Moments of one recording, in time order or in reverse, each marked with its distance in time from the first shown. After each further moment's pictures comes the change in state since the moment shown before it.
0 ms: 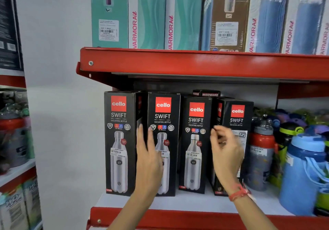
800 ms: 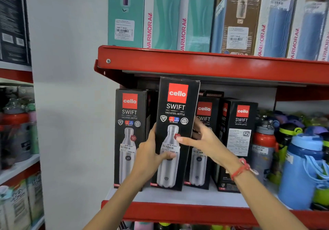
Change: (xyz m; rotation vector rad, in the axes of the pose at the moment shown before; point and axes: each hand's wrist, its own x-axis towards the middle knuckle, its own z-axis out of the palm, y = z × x) left_hand 0.021 -0.018 -0.044 -0.328 -0.383 -0.166; right_hand 0.014 -0.053 0.010 0.498 -1.019 0.176
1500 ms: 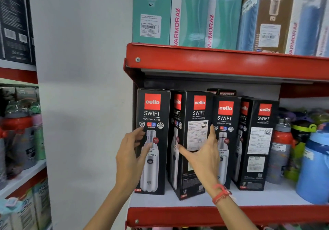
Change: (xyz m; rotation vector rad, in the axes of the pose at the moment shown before) left_hand -0.010 -0.066 -0.083 -0.001 0.367 0.134; right_hand 0.010 0.008 0.121 -0.457 0.718 0.213
